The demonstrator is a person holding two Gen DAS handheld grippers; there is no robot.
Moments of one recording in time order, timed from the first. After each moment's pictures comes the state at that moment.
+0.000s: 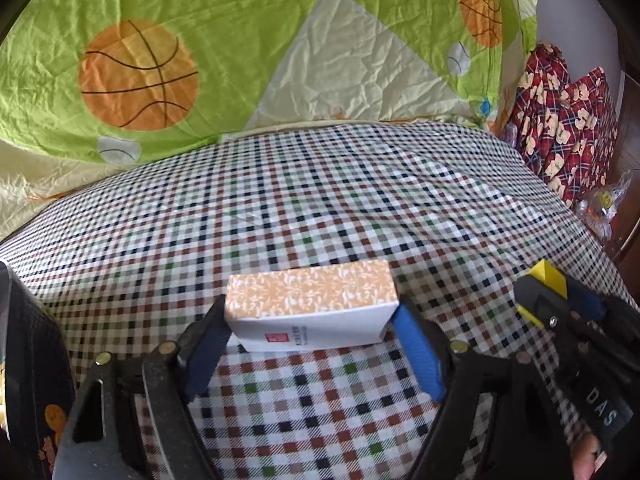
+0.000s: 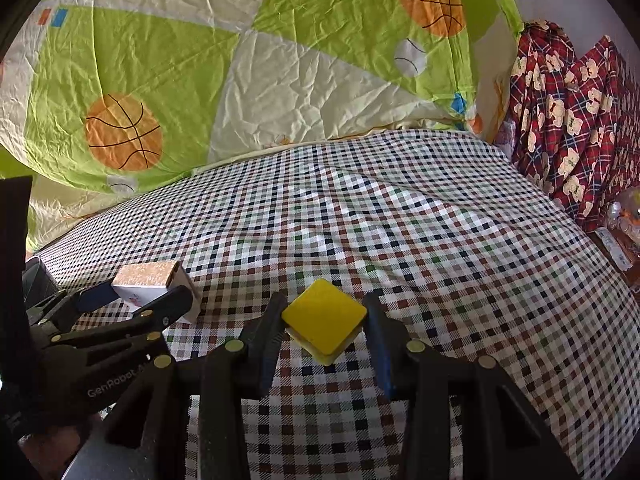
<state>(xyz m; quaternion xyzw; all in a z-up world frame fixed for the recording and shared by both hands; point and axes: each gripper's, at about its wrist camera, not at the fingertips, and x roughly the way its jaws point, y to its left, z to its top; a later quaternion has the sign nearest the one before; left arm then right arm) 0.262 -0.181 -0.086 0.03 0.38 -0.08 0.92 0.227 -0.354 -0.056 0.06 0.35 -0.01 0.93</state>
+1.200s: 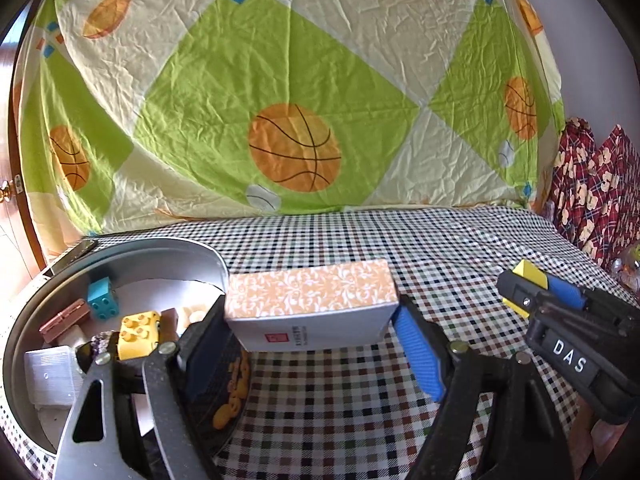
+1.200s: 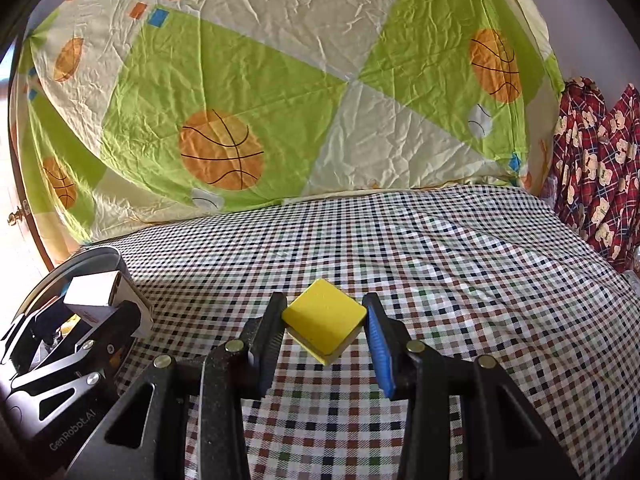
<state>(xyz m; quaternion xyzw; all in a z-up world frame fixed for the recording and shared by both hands) 0.141 -0.084 -0.049 0.01 0.21 0.04 0.98 0.177 -0.263 -0.037 0.04 0.26 0.07 0.96</state>
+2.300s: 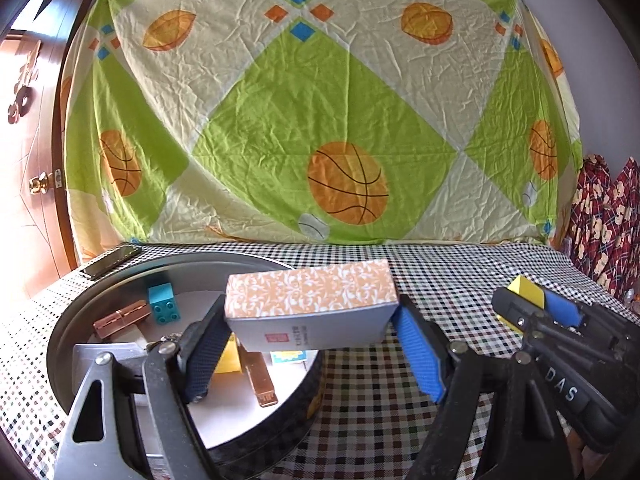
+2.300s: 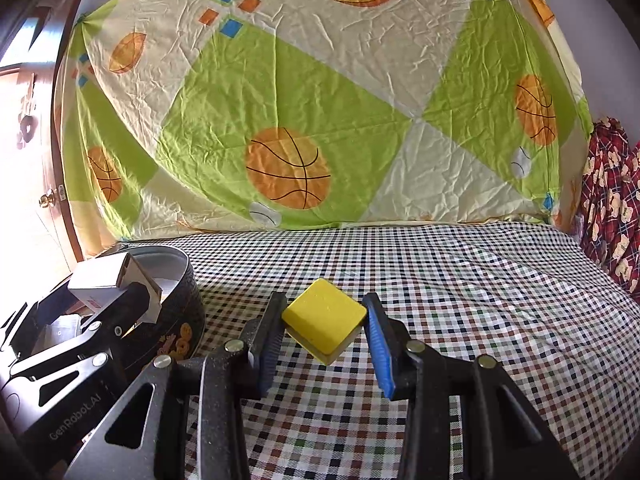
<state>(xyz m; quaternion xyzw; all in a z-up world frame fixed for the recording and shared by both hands) 0.098 -0.035 -0.042 -0.02 0.15 0.08 0.99 0.142 -0.206 -0.029 0.01 0.20 0.12 0.97</state>
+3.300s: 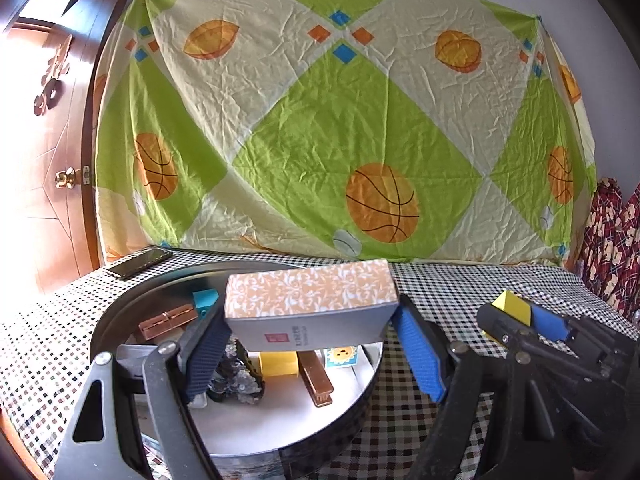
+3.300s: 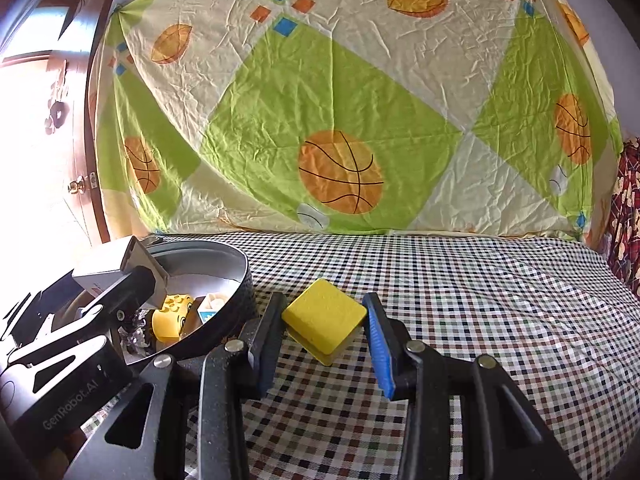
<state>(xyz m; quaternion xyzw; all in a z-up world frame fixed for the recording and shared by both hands) 0.072 0.001 -0.038 -0.04 0.12 0.11 0.99 0.128 -0.158 -0.027 0.00 0.19 0.18 0.97</state>
